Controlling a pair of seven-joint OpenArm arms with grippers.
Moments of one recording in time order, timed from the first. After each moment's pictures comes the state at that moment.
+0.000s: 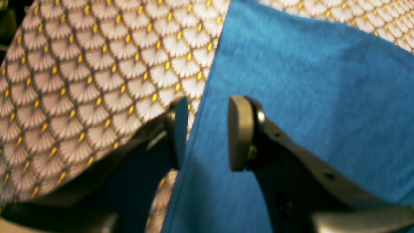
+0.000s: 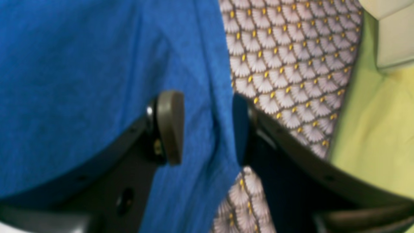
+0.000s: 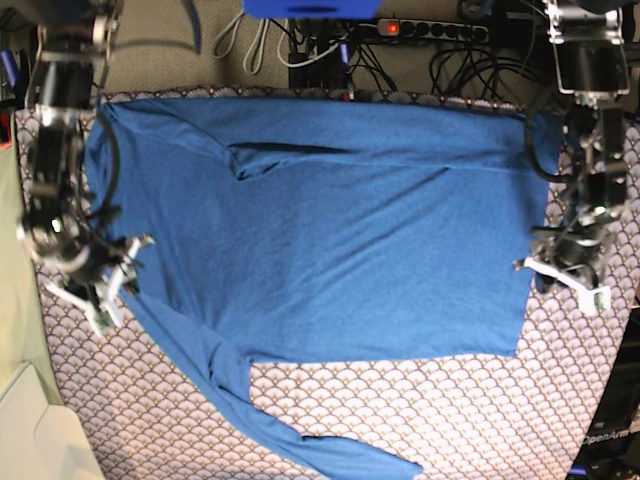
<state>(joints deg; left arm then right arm) -5.0 -24.9 -6.7 79.5 -29.2 -0.2 29.9 10.8 17.6 10.5 82.5 -0.6 34.8 -41.0</state>
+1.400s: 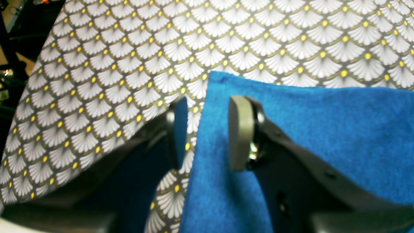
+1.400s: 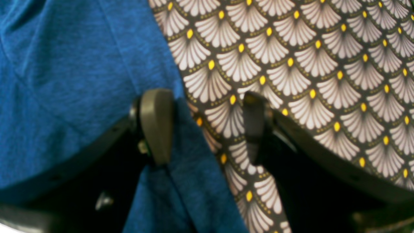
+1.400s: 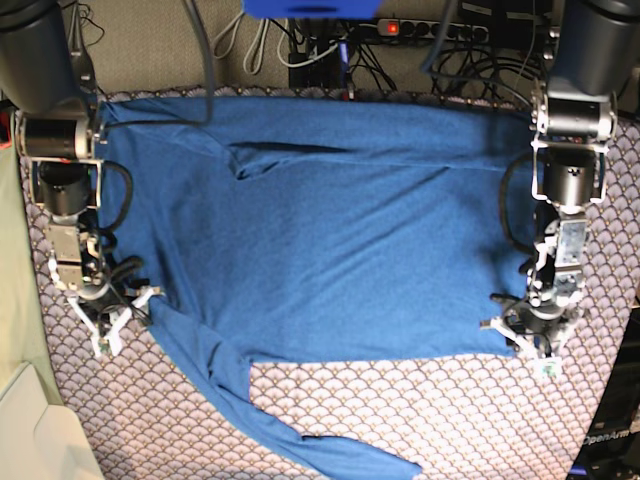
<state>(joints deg) -31.2 -19.5 5.5 43.2 -12.8 -0.6 15.7 34.8 18.4 0.6 25.3 0.1 20.4 -6.9</state>
